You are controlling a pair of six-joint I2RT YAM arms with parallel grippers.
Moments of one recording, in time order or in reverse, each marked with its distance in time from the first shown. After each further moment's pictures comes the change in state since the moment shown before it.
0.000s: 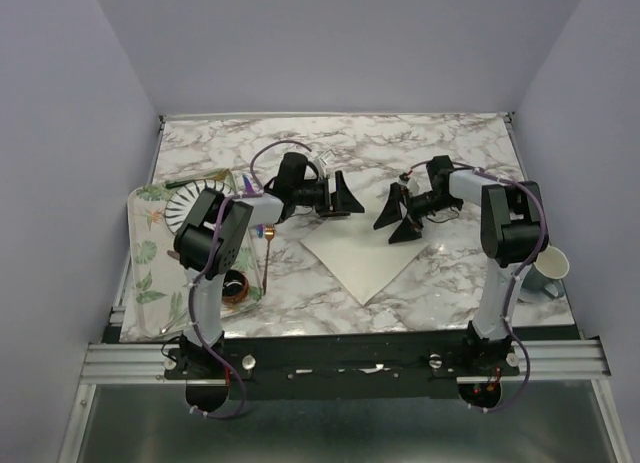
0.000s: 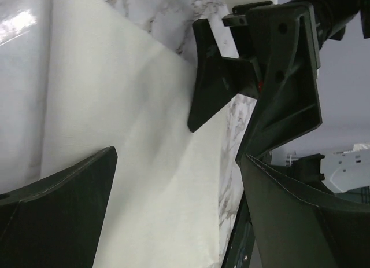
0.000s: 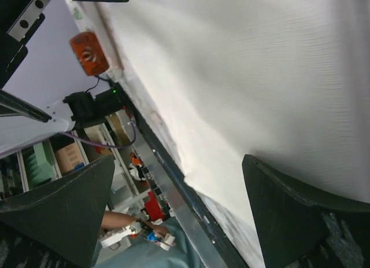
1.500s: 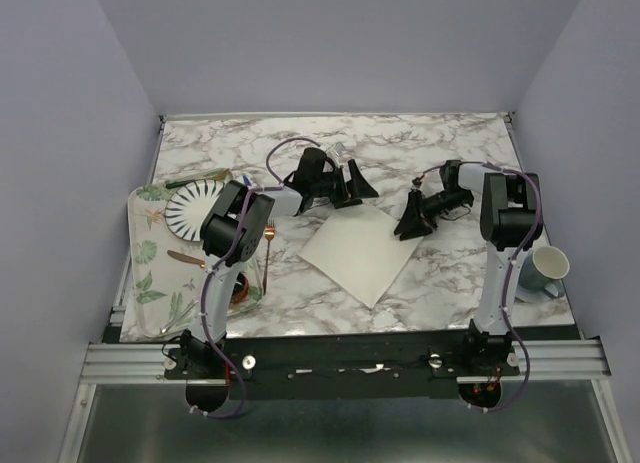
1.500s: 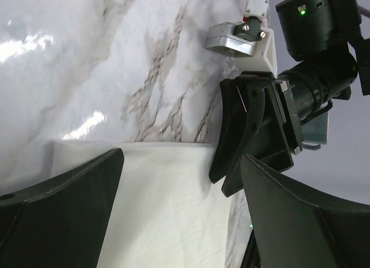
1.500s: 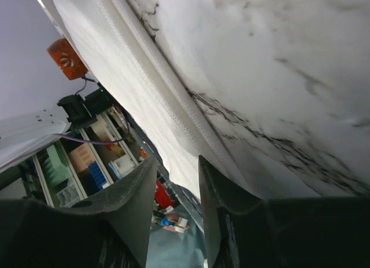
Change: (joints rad) left arm -0.052 0.281 0.289 0.007 -0.208 -0.146; right arm -0.125 0.219 0.183 -0.265 0.090 -0.182
